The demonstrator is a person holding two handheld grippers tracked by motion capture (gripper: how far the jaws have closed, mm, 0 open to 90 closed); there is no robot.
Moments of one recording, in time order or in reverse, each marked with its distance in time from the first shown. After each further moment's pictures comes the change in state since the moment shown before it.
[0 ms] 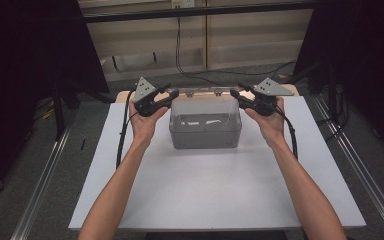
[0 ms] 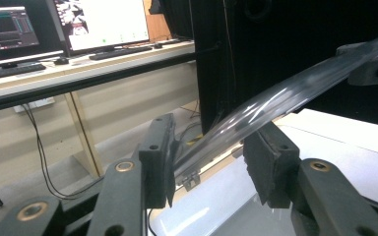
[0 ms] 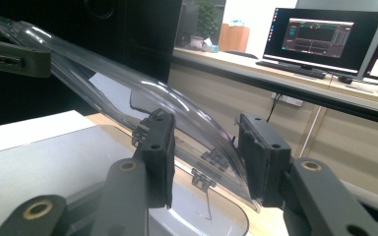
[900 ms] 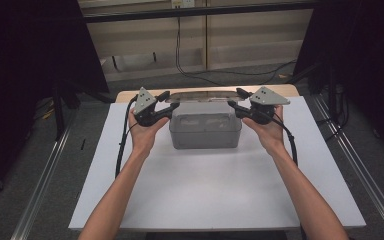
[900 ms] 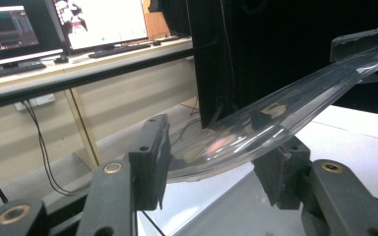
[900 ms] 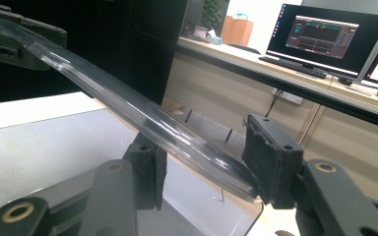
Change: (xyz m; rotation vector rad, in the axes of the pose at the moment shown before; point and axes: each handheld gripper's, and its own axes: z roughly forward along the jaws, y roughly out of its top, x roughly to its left) left arm -0.019 -0.010 -0.018 0.016 0.000 0.003; right arm 0.023 -0.002 -0.012 0.039 0.002 -0.069
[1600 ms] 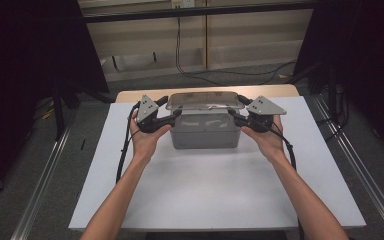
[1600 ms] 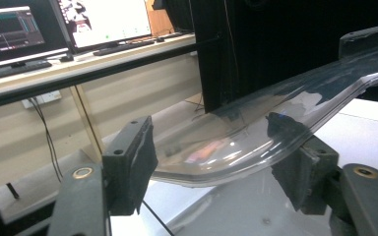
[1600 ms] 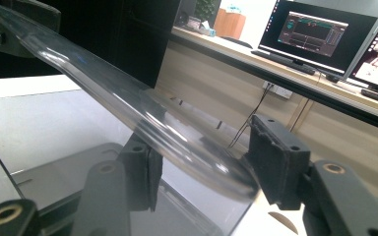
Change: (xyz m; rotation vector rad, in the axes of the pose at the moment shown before) left arm -0.013 -0.011 -0.006 0.007 0.033 0.055; right arm 0.017 -0.013 -0.009 0.032 -0.041 -0.046
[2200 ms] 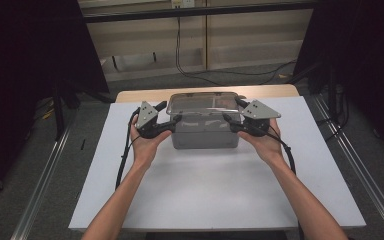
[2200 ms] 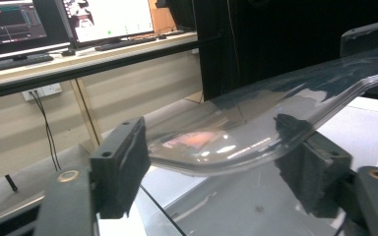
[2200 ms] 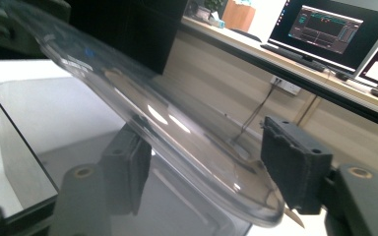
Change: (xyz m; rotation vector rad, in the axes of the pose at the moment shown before) left arm -0.008 -0.014 -0.004 -0.002 0.006 -0.038; right arm 0.013 -0.001 0.000 0.034 0.029 -0.043
